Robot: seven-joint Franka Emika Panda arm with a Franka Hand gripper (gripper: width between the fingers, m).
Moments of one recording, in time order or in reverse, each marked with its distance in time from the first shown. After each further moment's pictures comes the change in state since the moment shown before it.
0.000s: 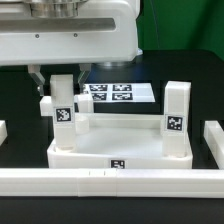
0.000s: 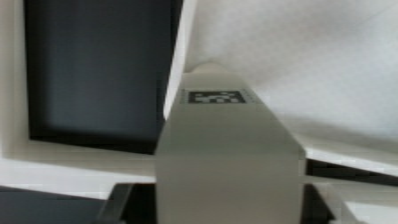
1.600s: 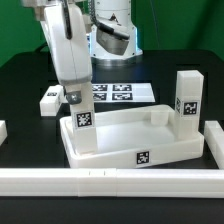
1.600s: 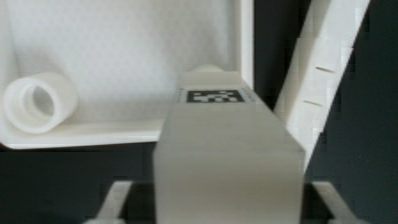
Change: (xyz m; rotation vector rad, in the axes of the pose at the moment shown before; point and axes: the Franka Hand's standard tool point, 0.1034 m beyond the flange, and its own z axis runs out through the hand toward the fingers) arm 0.004 -0.014 0.003 0.109 -0.034 1.345
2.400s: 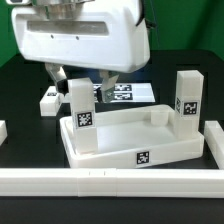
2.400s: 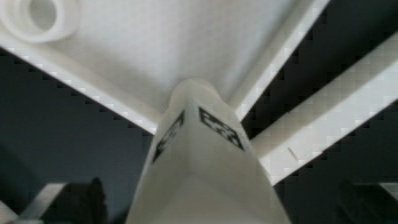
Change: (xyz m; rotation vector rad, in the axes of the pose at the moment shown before) arm -0.014 -0.004 0.001 0.003 0.008 -0.724
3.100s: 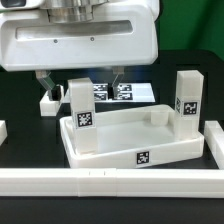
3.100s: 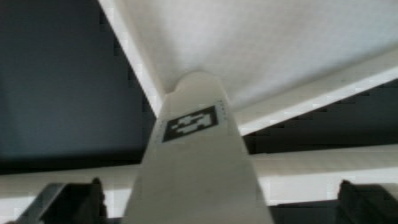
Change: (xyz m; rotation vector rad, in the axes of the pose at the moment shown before) arm -0.001 0.001 0.003 -0.041 0.001 -0.579
